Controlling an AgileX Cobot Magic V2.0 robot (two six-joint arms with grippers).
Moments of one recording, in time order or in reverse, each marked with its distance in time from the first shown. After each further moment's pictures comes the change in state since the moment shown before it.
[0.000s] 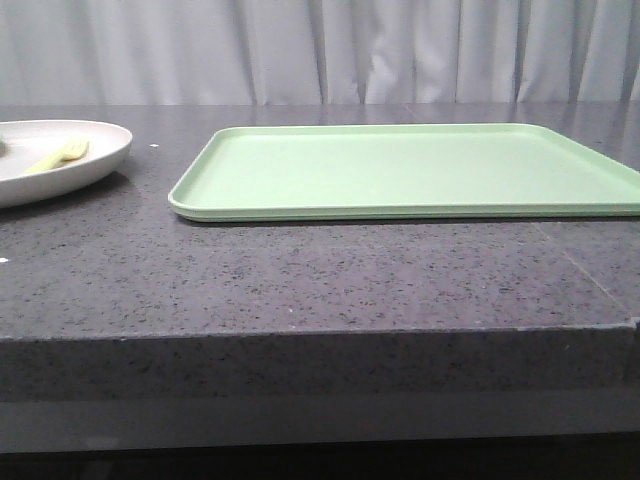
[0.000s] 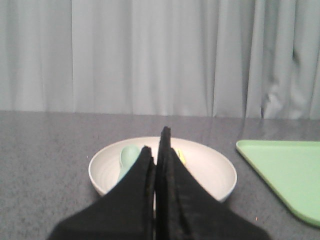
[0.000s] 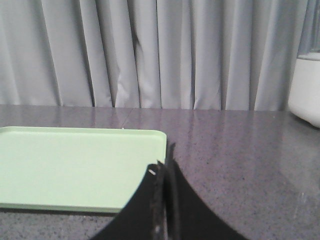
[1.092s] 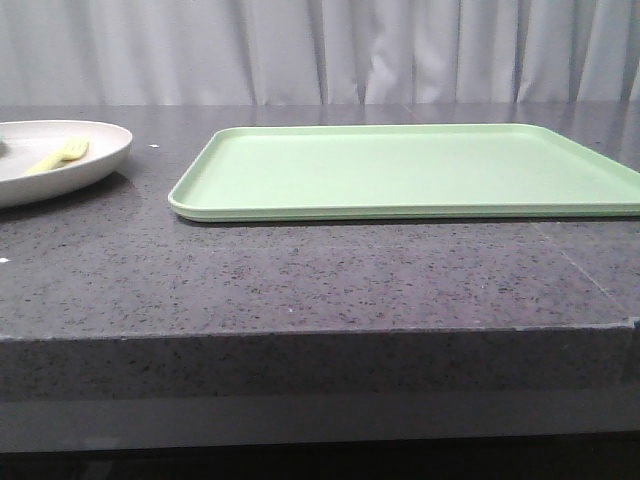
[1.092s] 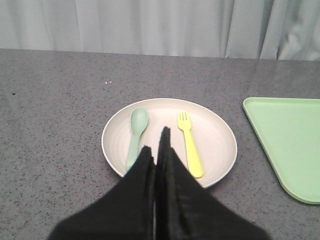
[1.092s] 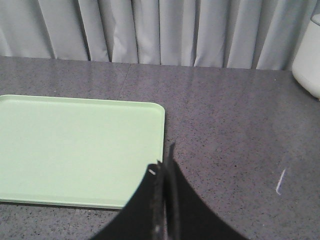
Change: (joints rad) left arm 0.000 0.415 -0.572 0.000 0.565 0.000; right arm 0.000 0.418 -0.513 -0.021 0.410 0.000
